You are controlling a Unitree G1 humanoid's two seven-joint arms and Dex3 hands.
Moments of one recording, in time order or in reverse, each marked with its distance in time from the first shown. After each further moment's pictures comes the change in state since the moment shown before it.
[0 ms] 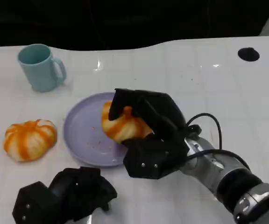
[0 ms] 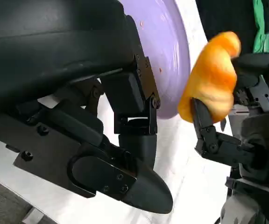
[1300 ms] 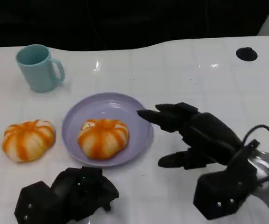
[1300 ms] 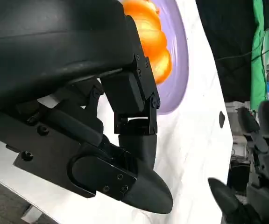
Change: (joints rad) left arm -0.003 -0.007 -0.005 0.000 0.000 0.004 0.000; right arm 0.409 -0.398 -0.061 -0.714 0.033 -0.022 0.366
